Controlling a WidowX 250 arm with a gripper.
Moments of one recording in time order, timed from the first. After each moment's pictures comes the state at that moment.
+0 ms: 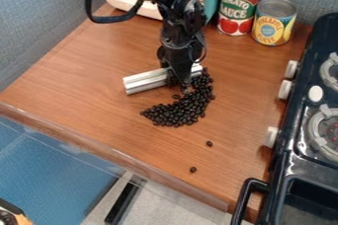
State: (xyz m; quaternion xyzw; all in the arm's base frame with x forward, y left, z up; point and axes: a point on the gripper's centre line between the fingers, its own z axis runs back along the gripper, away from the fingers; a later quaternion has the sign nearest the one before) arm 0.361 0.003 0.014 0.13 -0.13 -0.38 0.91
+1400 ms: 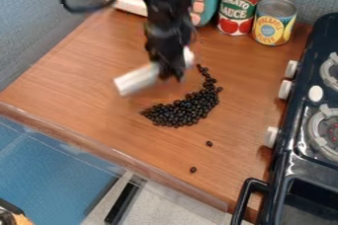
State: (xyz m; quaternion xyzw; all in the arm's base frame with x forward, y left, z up) arm 0.357 0.025 0.050 0.11 -0.17 -0.28 0.94
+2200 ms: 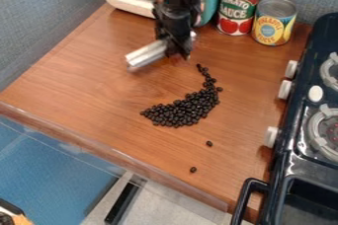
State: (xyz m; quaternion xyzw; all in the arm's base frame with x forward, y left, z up) arm 0.421 0.038 0.027 0.19 -0.16 -0.27 0.93
